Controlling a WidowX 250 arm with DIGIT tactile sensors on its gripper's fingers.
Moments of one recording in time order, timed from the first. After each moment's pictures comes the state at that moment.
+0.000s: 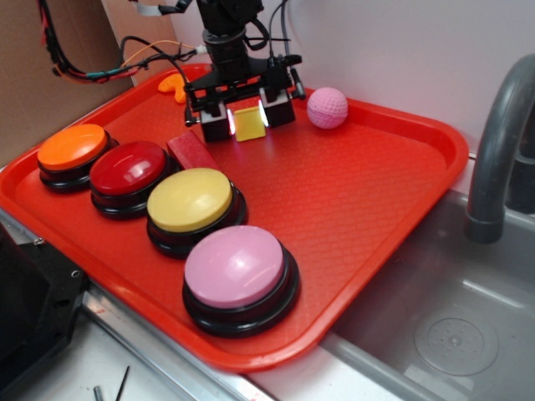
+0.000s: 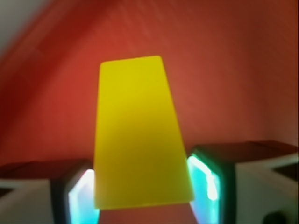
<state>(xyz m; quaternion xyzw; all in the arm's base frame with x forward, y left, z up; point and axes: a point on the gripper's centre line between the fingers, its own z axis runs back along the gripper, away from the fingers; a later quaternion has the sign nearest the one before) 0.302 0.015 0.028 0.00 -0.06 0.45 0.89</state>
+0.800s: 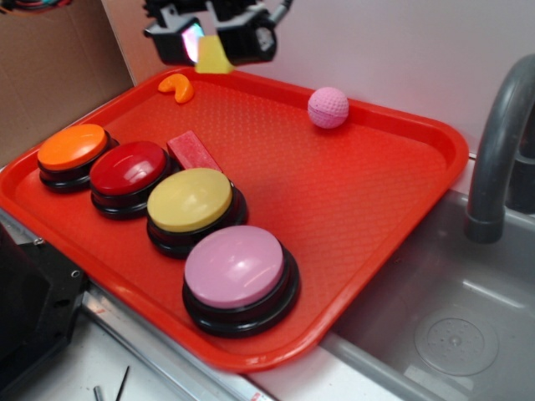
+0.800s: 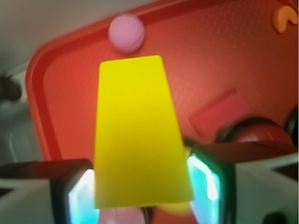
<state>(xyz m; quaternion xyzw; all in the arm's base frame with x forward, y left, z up) 0.224 -0.058 0.161 -0.08 -0.03 0.14 0.99</state>
